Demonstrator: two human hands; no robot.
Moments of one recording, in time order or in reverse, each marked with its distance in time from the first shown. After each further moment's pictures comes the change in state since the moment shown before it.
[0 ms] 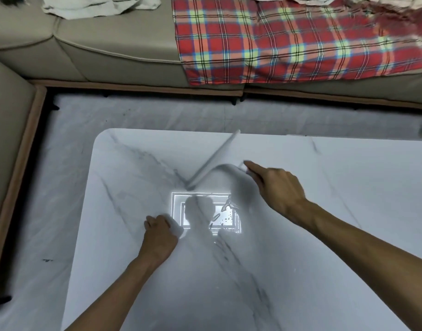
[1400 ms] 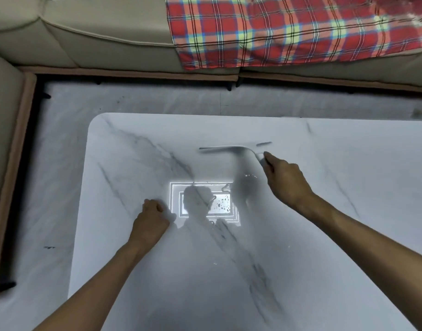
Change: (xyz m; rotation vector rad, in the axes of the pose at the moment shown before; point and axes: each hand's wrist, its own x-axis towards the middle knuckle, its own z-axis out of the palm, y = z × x) left_hand -0.011 -0.022 -0.006 -0.001 -0.009 0.057; right_hand -0.047 0.000 -0.009 0.268 -0.039 0.213
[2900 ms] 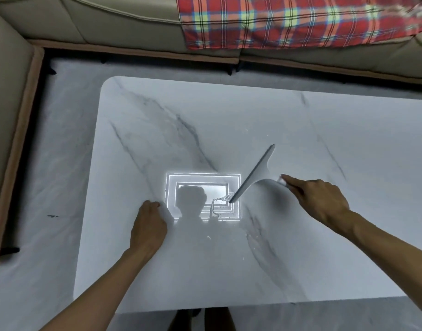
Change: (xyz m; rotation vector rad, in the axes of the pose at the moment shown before) left_hand -0.106 -0.088 0.057 0.090 0.164 0.105; right_hand -0.145 0.098 0.031 -0.437 -0.024 -0.074
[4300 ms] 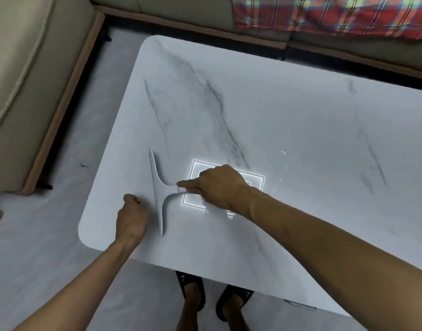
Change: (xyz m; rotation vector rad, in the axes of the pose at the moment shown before) left_hand -0.080 -0.047 0.040 -0.310 0.230 -0.456; right_hand 0.000 -0.193 0.055 -0.171 -0.090 -0.890
